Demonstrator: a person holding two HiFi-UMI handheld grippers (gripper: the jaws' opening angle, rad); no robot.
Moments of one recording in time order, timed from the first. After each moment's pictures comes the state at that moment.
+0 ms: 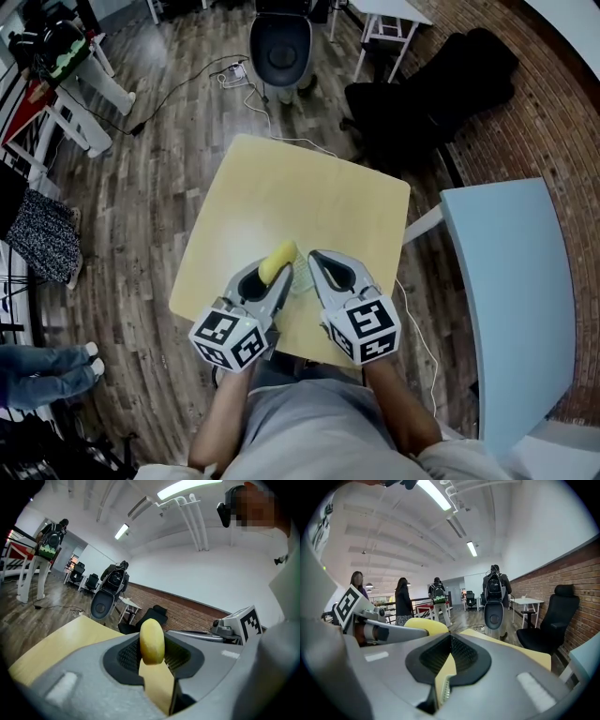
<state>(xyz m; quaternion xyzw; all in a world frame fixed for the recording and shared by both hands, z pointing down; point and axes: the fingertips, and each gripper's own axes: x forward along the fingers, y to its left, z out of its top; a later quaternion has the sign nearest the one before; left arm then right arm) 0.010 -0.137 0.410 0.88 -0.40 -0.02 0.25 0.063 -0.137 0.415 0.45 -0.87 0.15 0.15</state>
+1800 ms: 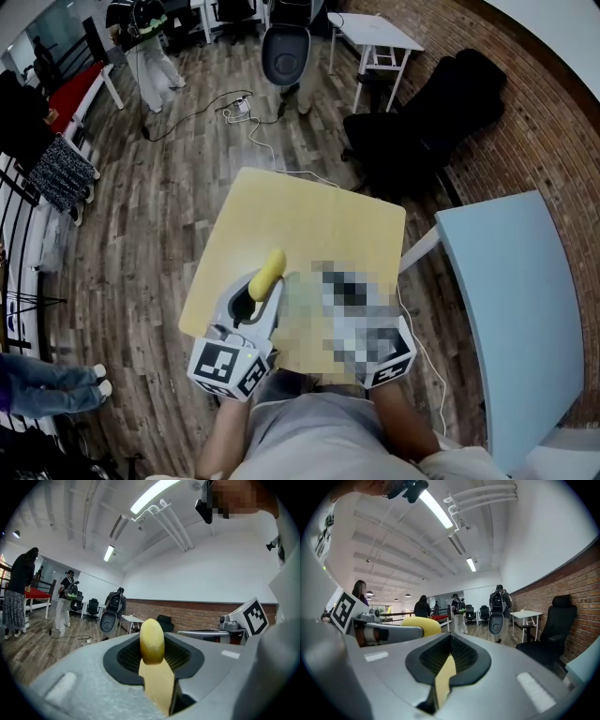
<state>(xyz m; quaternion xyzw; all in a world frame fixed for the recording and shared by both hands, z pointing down) 0.001 -0.122 0.318 0.88 -0.45 -0.02 0.12 0.079 -0.120 0.333 0.46 -0.88 0.10 0.07</state>
